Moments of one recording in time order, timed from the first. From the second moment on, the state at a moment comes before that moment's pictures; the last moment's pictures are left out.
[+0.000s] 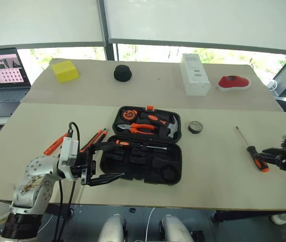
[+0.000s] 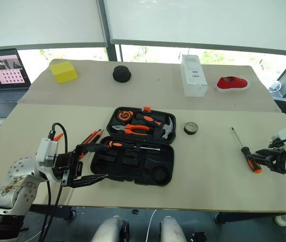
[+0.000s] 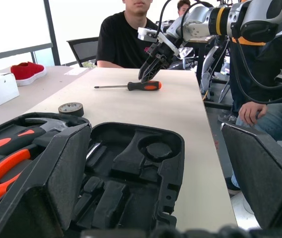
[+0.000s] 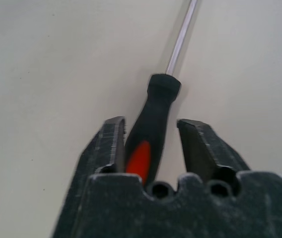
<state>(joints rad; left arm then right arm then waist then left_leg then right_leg) -0.08 0.63 0.11 -0.22 -0.67 0.13 -1.35 -0.29 -1.06 -0.22 0.58 0.22 0.38 1.06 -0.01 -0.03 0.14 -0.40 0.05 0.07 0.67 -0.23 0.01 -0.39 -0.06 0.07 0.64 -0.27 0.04</state>
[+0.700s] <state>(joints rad) -0.02 0.63 0.14 -0.16 -0.65 0.06 -1.37 -0.24 -1.06 -0.22 0.41 0.22 0.08 1.16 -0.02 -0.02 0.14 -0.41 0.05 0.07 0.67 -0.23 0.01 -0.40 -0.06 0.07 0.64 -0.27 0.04</state>
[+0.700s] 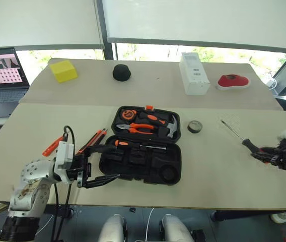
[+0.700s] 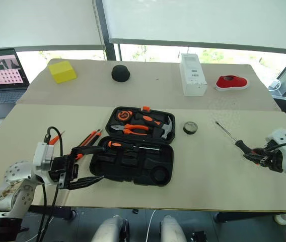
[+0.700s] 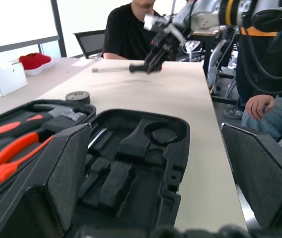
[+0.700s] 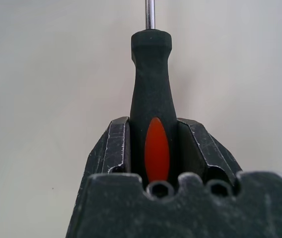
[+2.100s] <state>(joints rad) 0.19 0.66 0.28 -0.25 -0.65 0.05 -1.25 -0.75 -0.76 0.57 -0.21 0.06 0.80 1.15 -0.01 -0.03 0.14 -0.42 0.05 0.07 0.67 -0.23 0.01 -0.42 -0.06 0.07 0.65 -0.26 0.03</state>
